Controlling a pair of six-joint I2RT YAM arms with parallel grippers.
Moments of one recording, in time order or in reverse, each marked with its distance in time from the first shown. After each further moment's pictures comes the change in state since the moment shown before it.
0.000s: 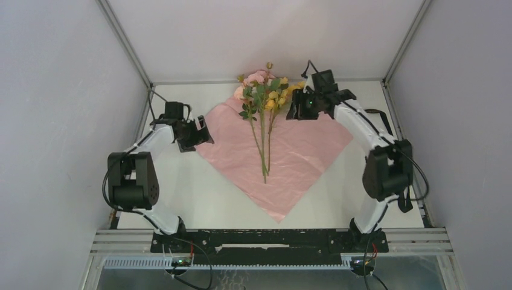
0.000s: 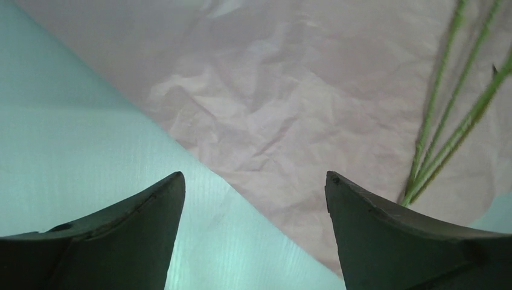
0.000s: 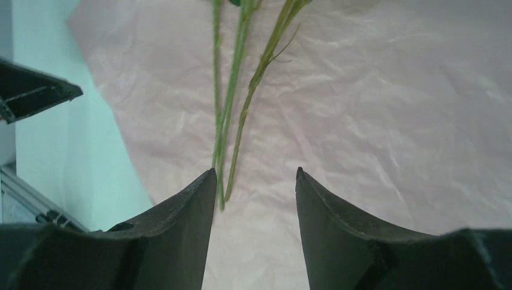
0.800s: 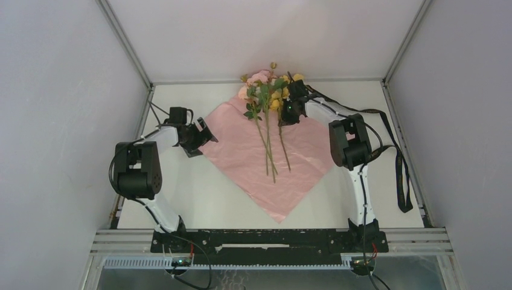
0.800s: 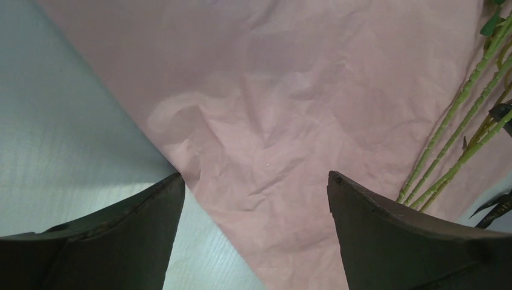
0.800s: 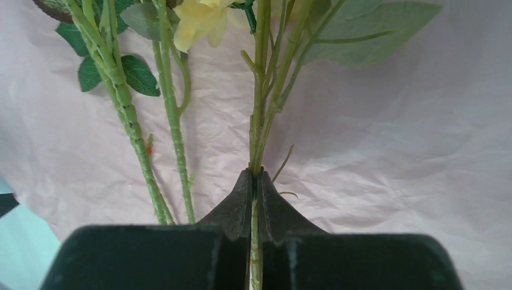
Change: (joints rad) left arm 0.001 0.078 -0.057 0.153 0.021 -0.197; right arm 0.029 0.477 0.304 0.042 0.129 0.121
